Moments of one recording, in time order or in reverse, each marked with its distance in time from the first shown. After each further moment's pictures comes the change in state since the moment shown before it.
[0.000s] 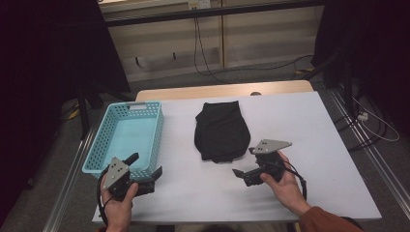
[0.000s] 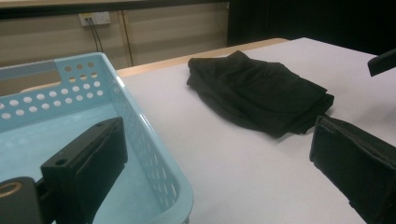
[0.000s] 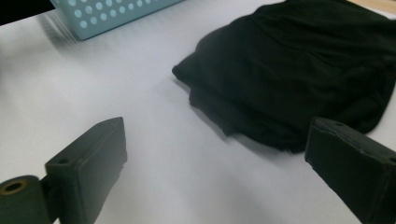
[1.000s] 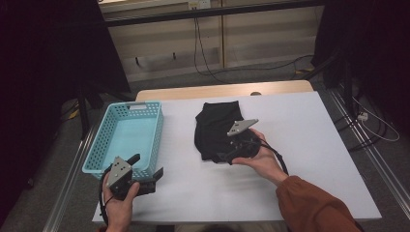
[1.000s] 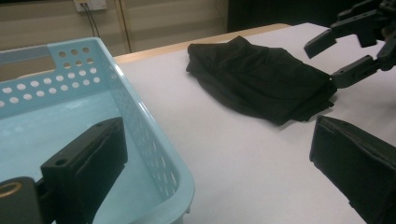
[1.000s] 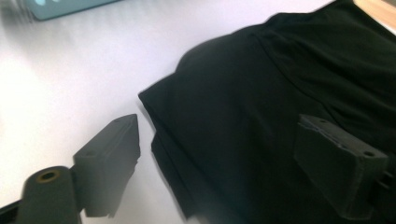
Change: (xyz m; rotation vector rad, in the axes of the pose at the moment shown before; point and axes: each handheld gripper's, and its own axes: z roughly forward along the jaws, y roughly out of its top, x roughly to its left) left arm 0.001 -0.001 0.003 0.046 -0.001 0.008; right arm -0.026 0.047 0.069 0.126 0.046 -0.153
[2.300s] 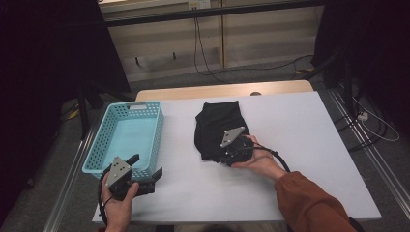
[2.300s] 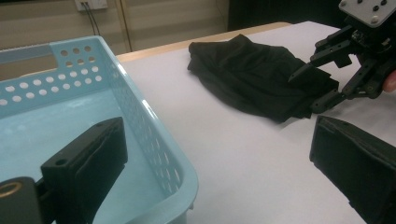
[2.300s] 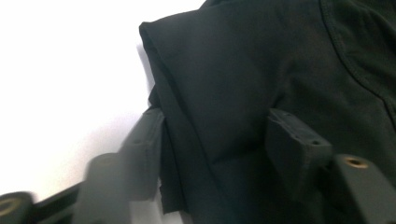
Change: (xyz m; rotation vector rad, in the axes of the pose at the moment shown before) left arm 0.001 -0.002 0.000 0.014 0.001 0.006; right arm -0.002 -0.015 0.034 0.130 0.046 -0.258
